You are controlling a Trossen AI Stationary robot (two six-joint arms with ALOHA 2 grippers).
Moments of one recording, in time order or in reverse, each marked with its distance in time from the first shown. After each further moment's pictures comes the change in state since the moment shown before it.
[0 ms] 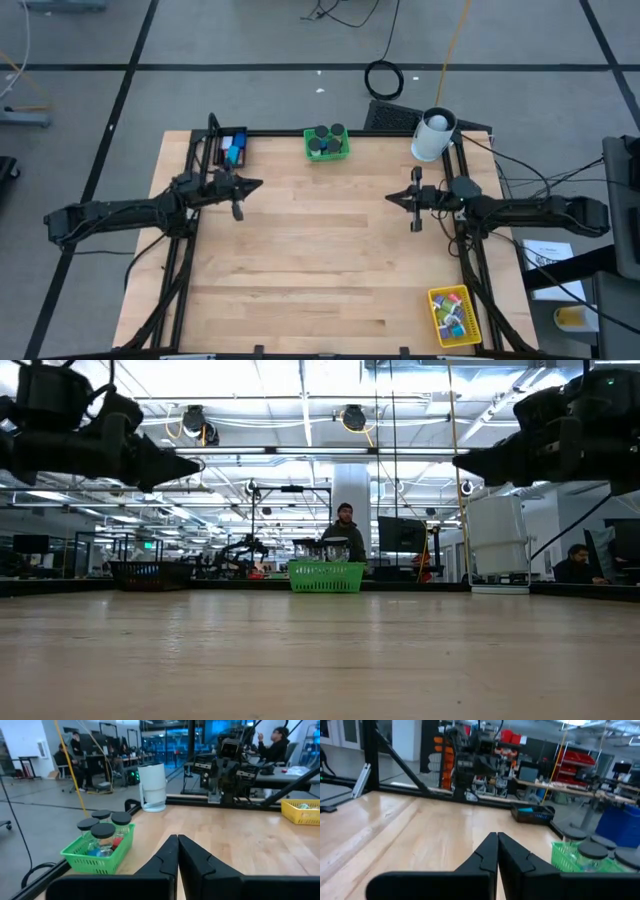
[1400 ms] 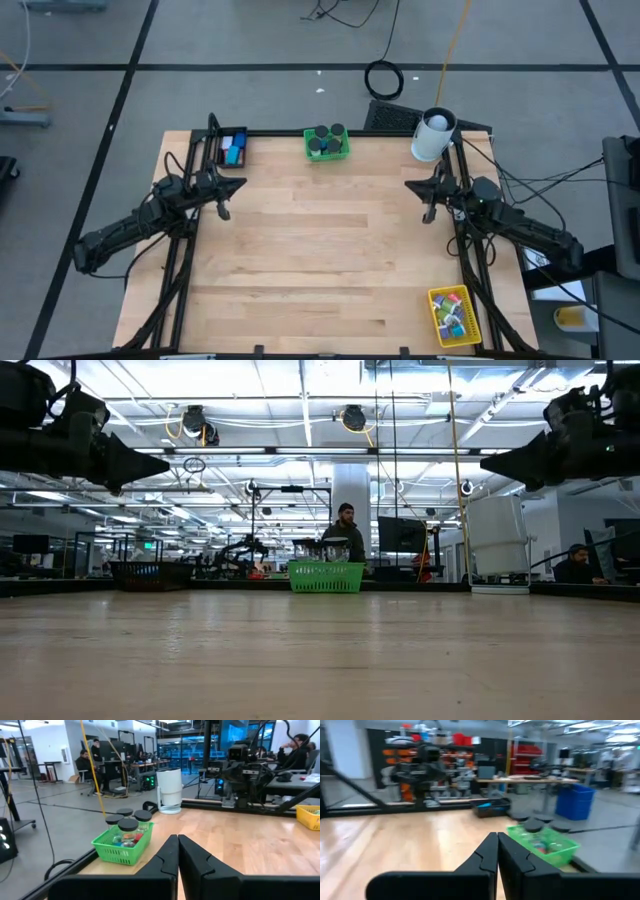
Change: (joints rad) left arm 0.107 -0.622 -0.034 -0.565 0.021 -0.012; right arm -0.132 -0.739 -0.001 -0.716 0.112 0.140
